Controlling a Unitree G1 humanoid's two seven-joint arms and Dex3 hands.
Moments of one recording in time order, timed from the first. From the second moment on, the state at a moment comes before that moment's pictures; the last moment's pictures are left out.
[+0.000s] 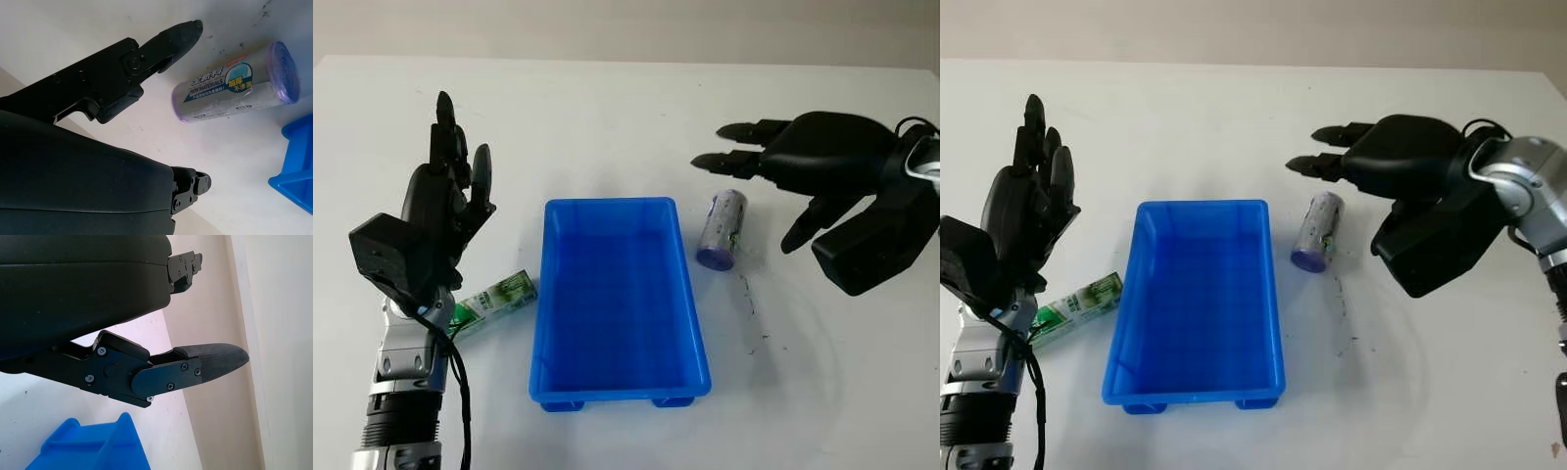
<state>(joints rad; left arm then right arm) -0.34 0.27 0.21 0.13 -0.08 -0.09 -0.11 -0.83 -0.94 0.27 0.44 -0.68 -0.70 0.50</state>
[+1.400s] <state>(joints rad) -0.35 0.28 0.20 0.13 -0.06 -0.08 -0.11 -0.91 -0.81 0.45 0.84 -0.95 -0.93 -0.08</state>
